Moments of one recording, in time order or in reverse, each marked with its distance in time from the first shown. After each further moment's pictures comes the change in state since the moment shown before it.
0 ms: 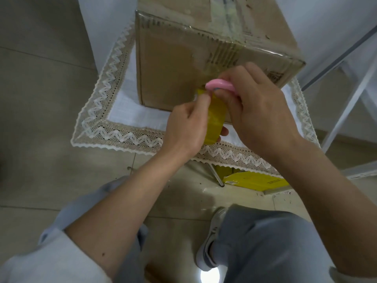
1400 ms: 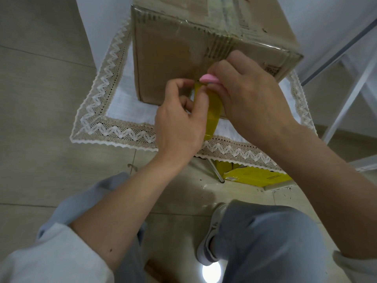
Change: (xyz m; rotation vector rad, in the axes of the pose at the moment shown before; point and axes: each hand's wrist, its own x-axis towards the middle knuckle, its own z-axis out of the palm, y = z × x) left_hand 0.008 -0.027 0.003 0.281 0.439 0.391; right_hand 0.011 0.004 0.009 -0.220 0.071 -0.197
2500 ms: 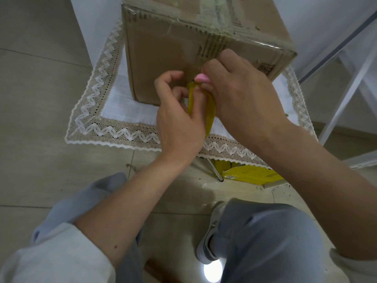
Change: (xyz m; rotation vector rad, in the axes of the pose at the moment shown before) left_hand -0.007 0.002 0.010 -0.093 0.041 0.083; right_hand 0.001 -0.009 -0.002 -0.098 -0.017 -0.005
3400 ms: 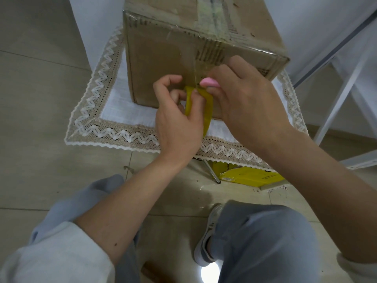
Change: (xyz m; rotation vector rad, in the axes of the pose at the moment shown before) left_hand 0.000 -0.001 0.001 -0.021 0.024 0.007; right_hand -0.009 0.011 -0.006 0.115 0.044 0.037
